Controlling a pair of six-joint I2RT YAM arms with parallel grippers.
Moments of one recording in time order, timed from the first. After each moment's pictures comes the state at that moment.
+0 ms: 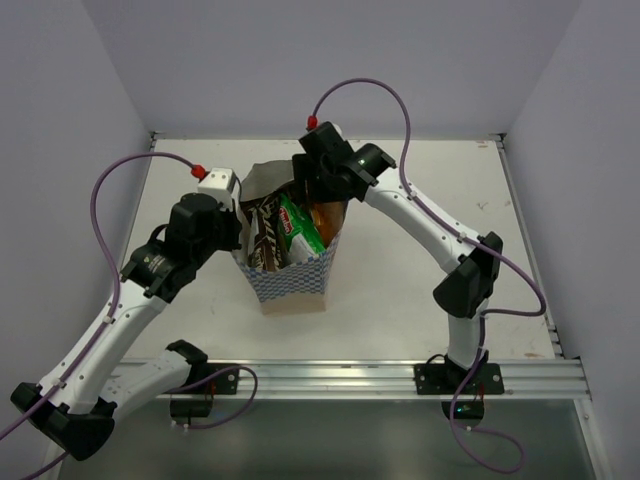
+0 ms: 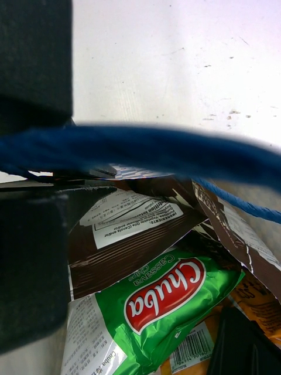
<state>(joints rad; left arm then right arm) -0.51 0.92 1.05 -0.67 -0.23 -0.26 0.78 1.94 2.09 -1.02 0.21 0.56</state>
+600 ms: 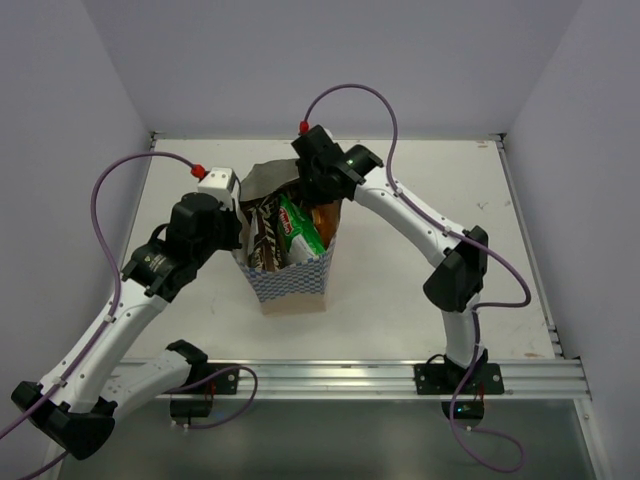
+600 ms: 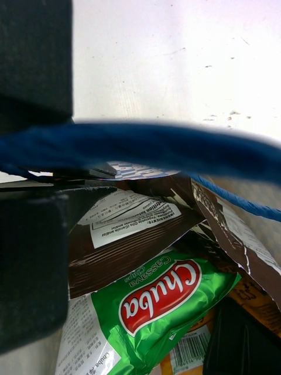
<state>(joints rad) -0.51 0.93 1.05 -0.67 -0.23 -0.27 0.78 2.00 2.11 -1.00 0.19 0.54</state>
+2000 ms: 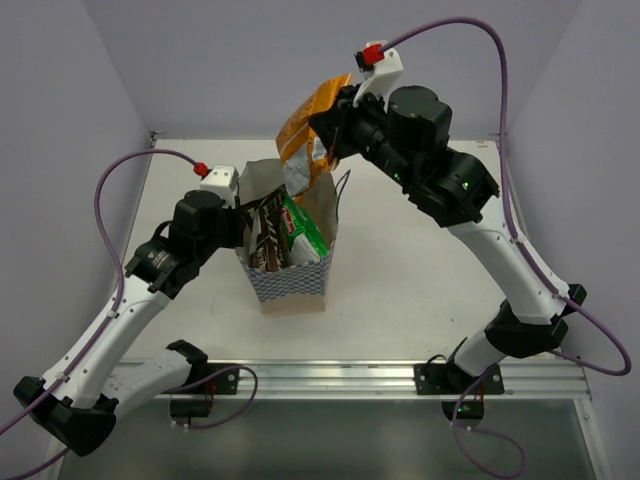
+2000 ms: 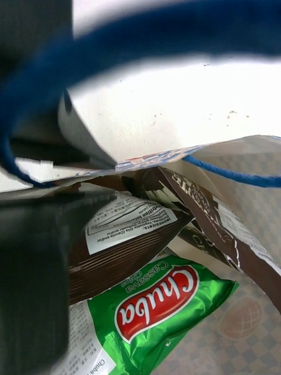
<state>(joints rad) -0.51 0.95 1.06 -0.66 -0.23 -0.27 0.86 1.59 2.17 -0.65 0.19 0.31</state>
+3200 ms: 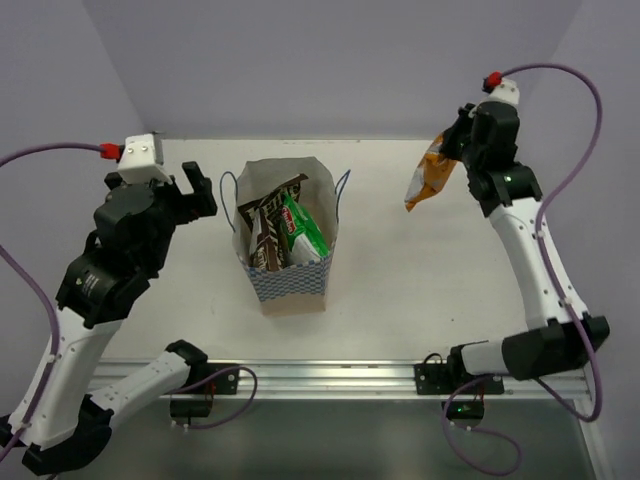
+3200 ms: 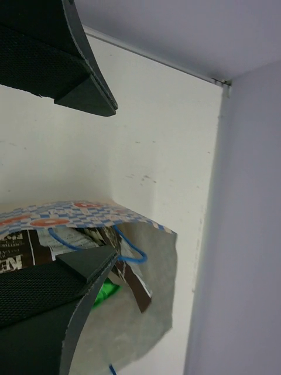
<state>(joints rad) -0.51 0.87 1.45 -0.75 -0.53 -0.26 0.18 1.31 1.54 -0.47 0.23 0.36</state>
